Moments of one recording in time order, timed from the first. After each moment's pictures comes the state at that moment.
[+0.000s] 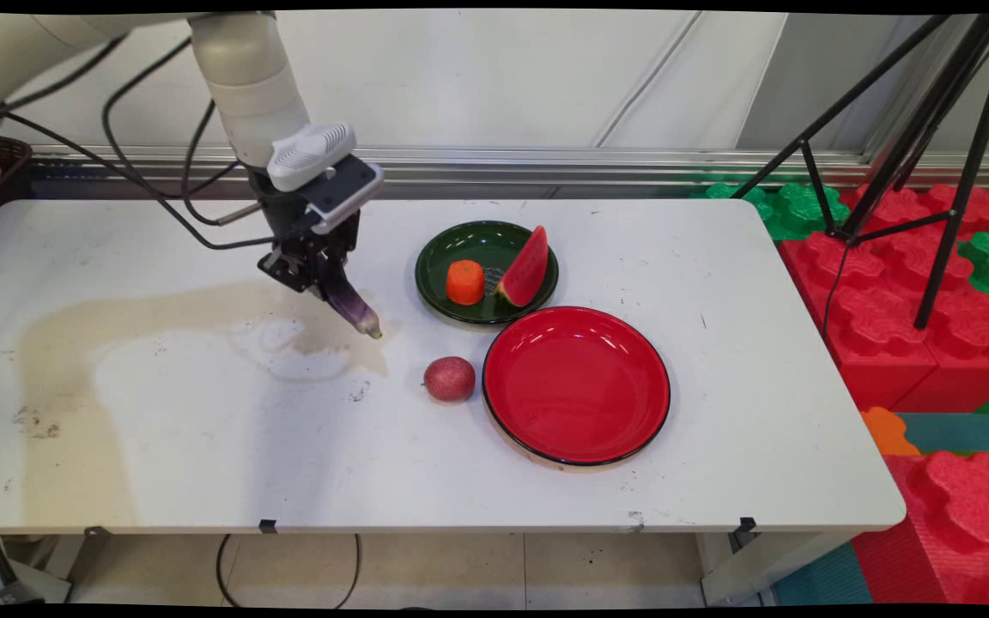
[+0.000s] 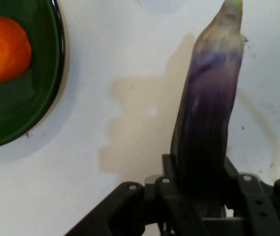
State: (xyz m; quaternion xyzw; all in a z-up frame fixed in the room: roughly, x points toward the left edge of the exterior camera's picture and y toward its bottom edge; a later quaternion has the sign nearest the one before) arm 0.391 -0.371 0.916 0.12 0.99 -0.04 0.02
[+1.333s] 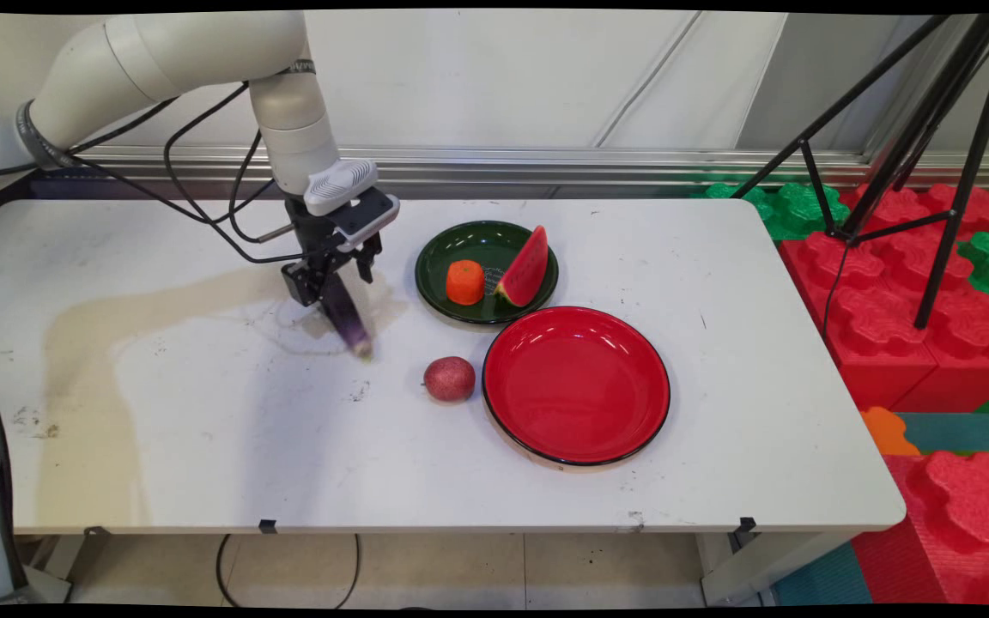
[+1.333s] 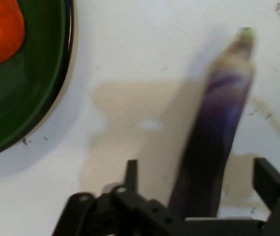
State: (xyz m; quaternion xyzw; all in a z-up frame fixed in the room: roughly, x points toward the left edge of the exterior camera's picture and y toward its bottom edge) arm 0.413 -0.427 0.843 0.14 0.99 -0.02 0.02
